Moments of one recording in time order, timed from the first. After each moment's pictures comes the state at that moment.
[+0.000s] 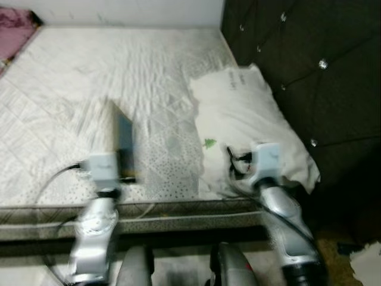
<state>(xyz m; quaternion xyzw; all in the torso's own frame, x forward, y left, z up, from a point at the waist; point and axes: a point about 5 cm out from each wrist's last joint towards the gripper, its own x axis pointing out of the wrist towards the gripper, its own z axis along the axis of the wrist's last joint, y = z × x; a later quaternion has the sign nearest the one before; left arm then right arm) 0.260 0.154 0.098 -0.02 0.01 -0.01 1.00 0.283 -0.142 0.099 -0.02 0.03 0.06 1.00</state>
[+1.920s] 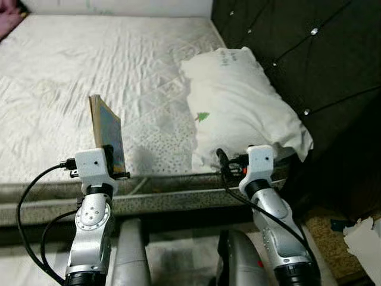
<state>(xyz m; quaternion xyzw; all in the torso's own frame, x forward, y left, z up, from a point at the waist) 0.268 0.179 0.095 0.00 0.00 0.08 1.00 0.280 -0.129 0.094 -0.01 0.04 0.09 0.99</state>
